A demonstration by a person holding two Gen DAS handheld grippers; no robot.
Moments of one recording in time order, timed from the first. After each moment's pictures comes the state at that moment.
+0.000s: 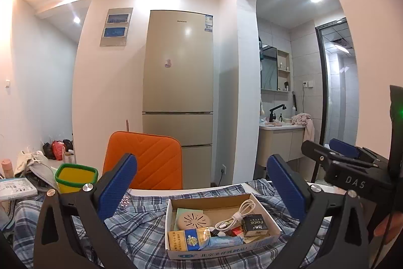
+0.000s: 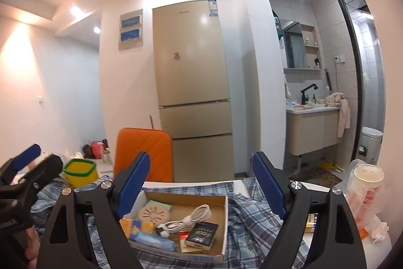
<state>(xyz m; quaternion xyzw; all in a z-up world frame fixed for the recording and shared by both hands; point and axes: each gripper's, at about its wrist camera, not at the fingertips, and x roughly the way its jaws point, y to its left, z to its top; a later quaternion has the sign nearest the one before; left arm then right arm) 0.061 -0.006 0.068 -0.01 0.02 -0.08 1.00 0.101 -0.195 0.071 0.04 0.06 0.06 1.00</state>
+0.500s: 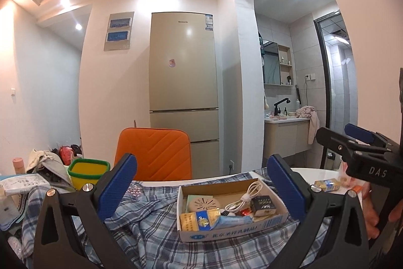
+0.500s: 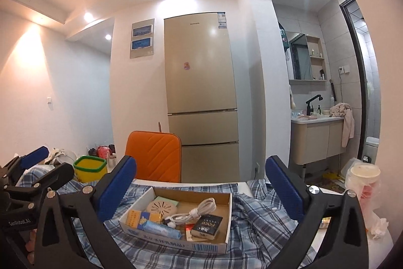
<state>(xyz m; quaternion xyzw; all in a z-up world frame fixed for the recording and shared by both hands) 0.029 -0.002 0.031 0.02 0.02 -0.06 1.00 0.060 -0.192 0.042 0.03 0.03 0.07 1.00</state>
